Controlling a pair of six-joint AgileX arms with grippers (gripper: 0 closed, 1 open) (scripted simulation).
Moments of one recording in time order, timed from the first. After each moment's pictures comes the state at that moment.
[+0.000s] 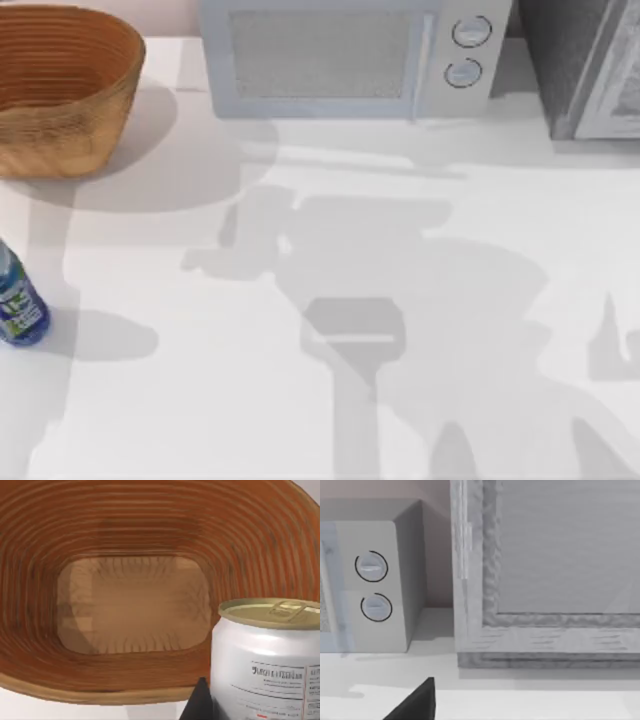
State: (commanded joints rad) left arm 0.07 1.66 1.58 -0.80 0.19 0.07; right arm 0.00 0.00 0.00 0.00 0.00 0.00
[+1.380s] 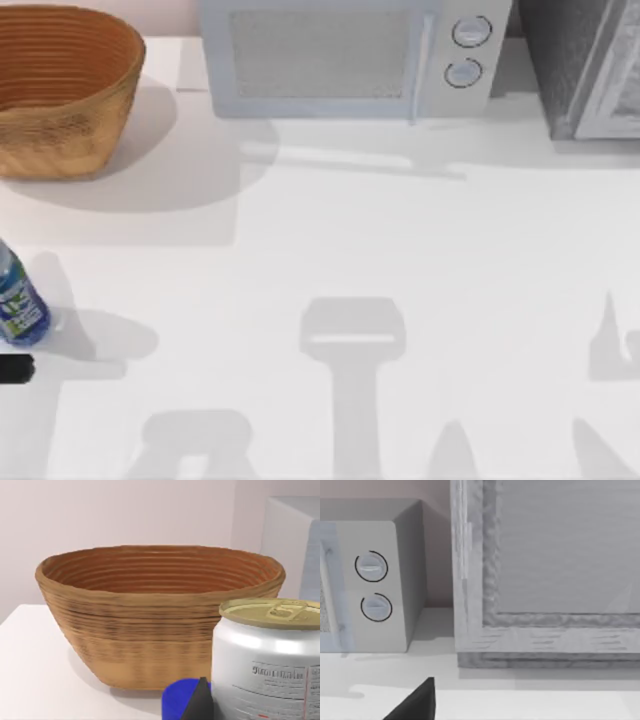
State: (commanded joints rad) left arm 0.00 0.00 0.00 0.00 0.00 0.00; right arm 0.00 0.00 0.00 0.00 0.00 0.00
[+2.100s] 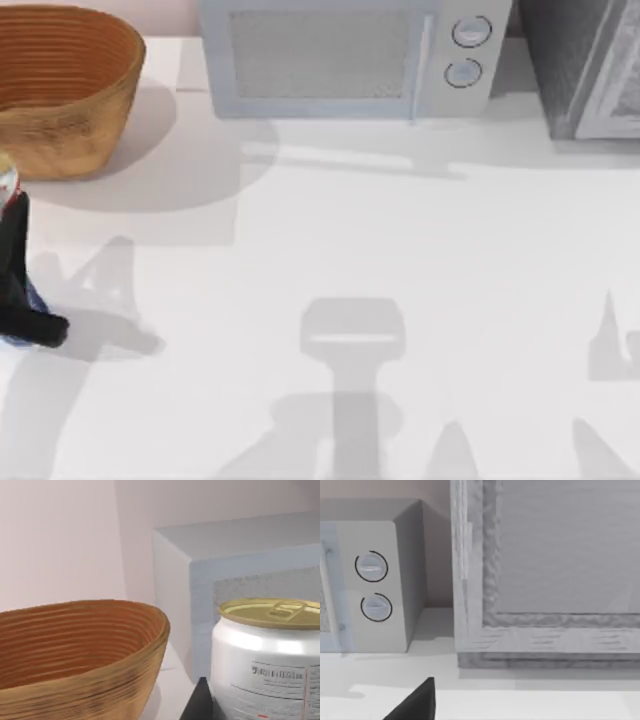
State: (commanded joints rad) left arm -0.10 0.39 0.19 0.21 0.18 0.07; right arm 0.00 0.00 0.00 0.00 0.00 0.00
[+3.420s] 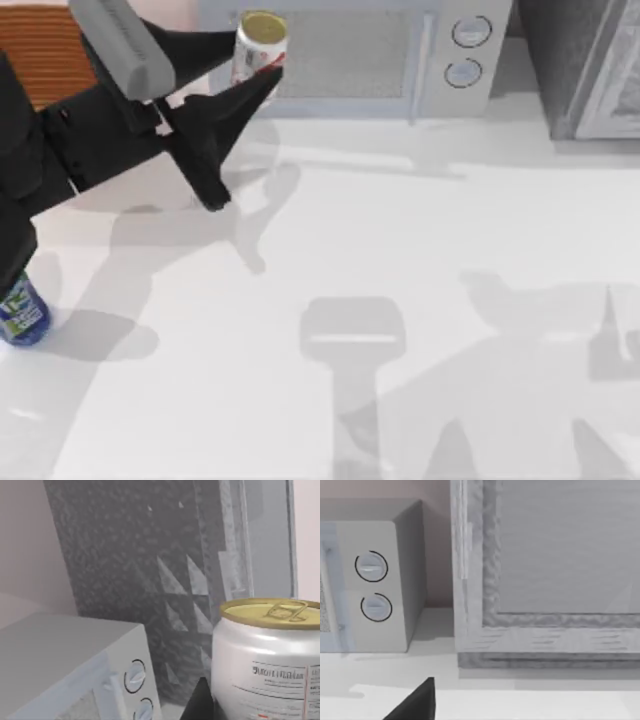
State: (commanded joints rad) left arm -0.30 1.45 0.68 0.85 0.74 0.13; right arm 0.00 0.00 0.00 0.00 0.00 0.00
